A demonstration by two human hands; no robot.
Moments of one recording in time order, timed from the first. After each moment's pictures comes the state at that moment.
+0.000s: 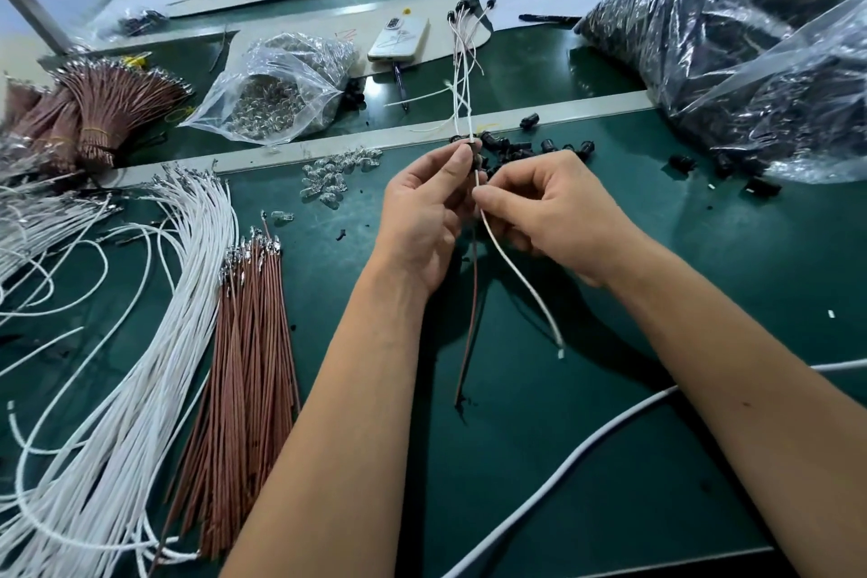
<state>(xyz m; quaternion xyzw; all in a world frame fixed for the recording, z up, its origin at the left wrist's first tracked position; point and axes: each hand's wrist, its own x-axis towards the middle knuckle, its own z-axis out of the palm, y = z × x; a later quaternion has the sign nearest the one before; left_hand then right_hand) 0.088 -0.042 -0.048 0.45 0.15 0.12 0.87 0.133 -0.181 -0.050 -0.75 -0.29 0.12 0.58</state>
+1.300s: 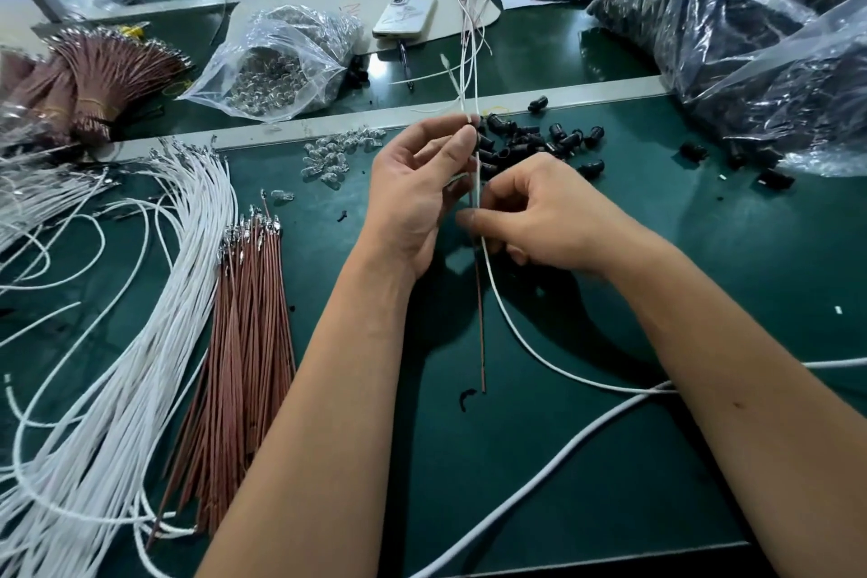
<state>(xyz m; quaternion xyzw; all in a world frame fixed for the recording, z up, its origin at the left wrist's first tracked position) 0.085 -0.030 -0.054 0.55 0.09 0.16 0.81 0.132 -0.178 -0.051 -0.82 -0.32 0.17 0.44</state>
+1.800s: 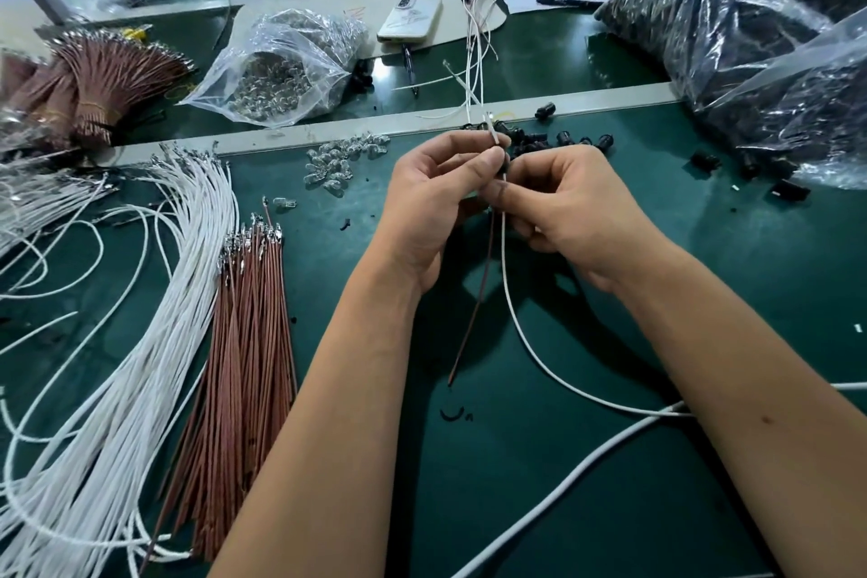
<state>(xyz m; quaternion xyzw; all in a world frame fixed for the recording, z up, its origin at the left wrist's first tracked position) 0.082 -0.035 -0.047 0.60 0.07 0.11 0.79 0.135 -0.176 -0.054 -0.72 -0.23 0.16 0.63</state>
